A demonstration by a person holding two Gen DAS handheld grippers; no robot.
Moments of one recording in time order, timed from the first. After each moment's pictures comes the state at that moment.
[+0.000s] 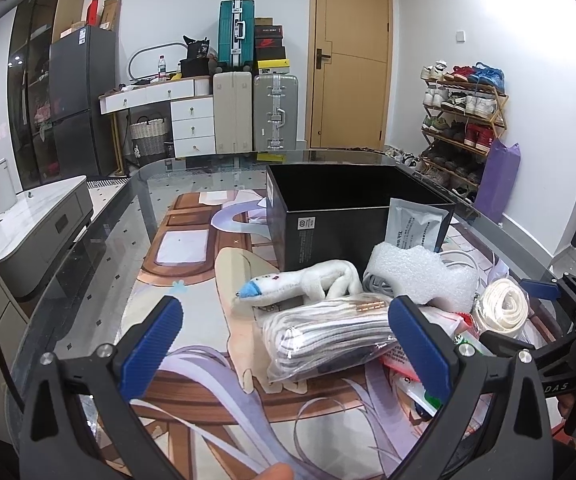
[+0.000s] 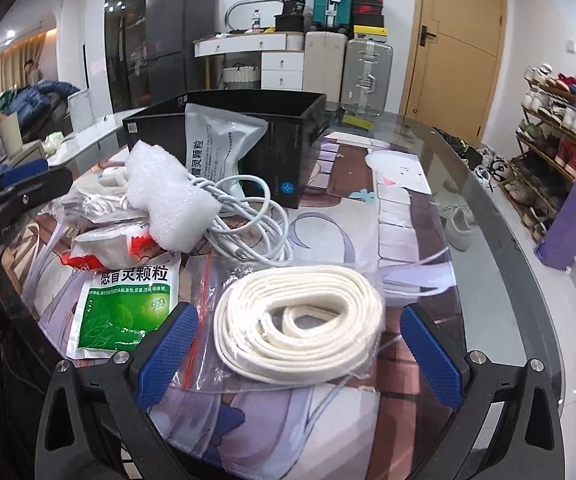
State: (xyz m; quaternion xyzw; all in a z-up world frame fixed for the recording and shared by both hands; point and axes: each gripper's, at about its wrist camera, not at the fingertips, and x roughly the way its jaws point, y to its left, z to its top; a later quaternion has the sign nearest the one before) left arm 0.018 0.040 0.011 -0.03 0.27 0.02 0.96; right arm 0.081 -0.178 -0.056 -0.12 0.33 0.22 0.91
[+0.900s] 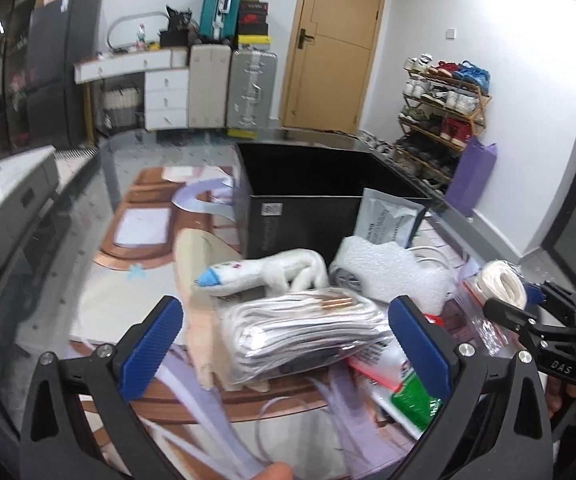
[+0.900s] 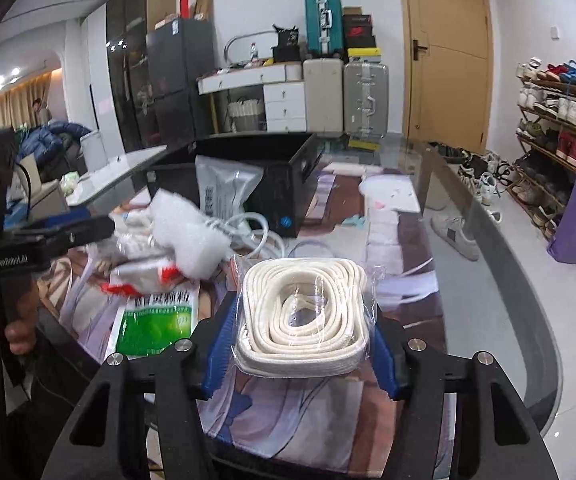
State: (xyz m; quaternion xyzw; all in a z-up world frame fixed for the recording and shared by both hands) left arm 0.034 0.039 0.012 -0.08 0.32 -0.05 0.94; right arm 0.052 -0.211 -0.031 -0.05 0.28 0.25 0.93
